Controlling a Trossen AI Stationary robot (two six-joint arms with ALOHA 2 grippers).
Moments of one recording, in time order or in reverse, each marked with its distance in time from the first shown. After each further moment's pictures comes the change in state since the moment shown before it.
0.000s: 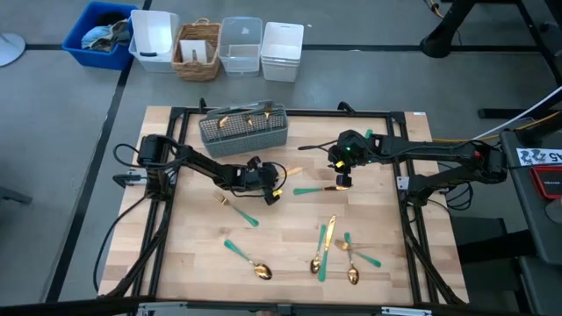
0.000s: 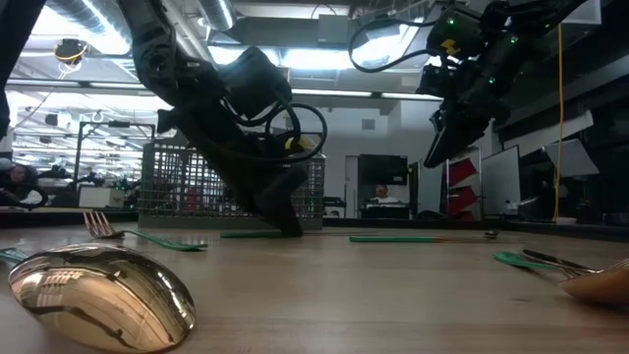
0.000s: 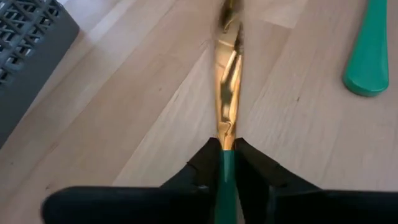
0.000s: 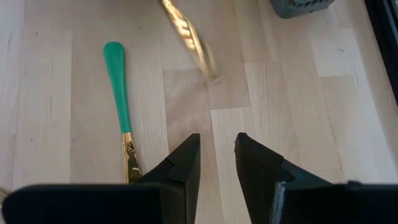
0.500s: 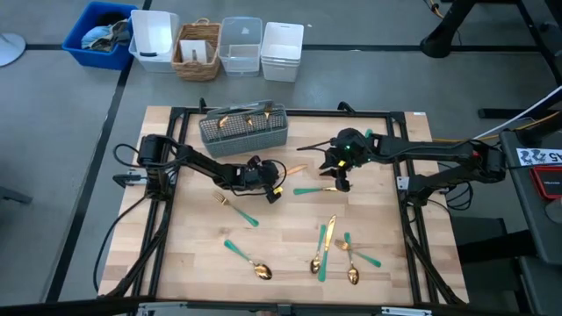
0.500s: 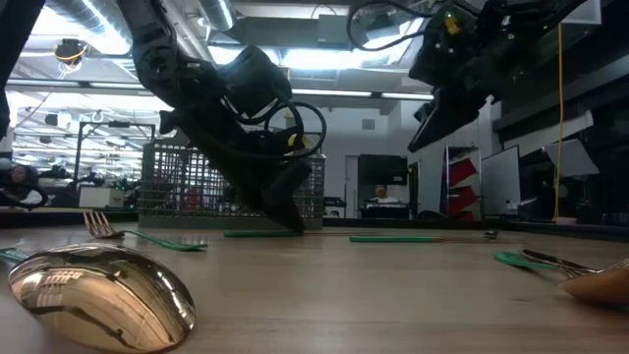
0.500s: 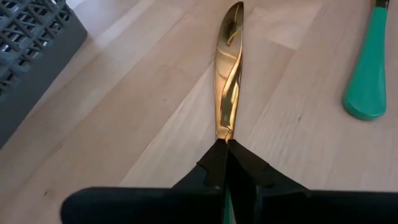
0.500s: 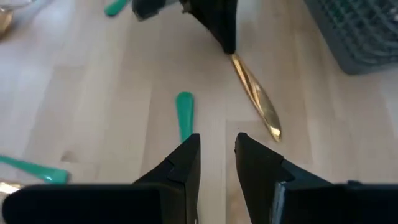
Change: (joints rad) left arm 0.002 0.002 -0.003 0.045 0.004 -0.042; right arm 0.002 0.024 0.000 0.141 -0.271 -0.004
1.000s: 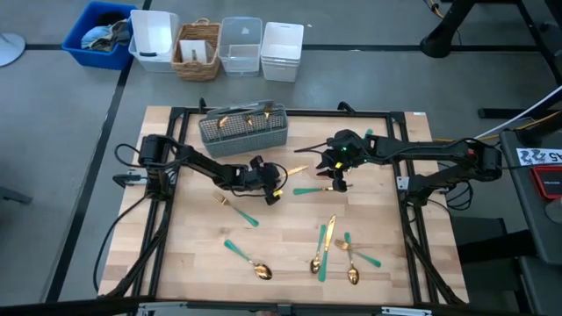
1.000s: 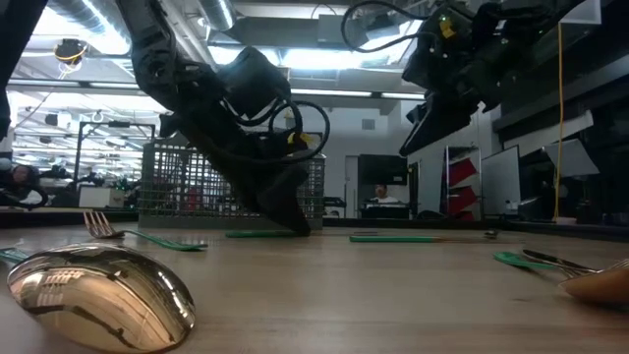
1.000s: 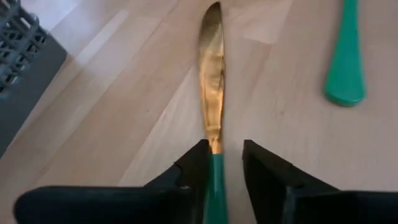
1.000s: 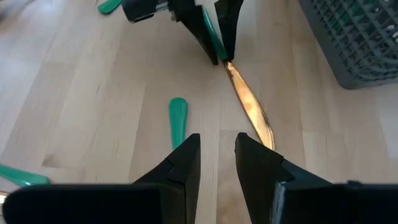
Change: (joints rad) left arm 0.001 -0.011 -0.005 0.075 0.026 0.131; right arm 0.012 0.032 0.000 0.039 0.027 -0.048
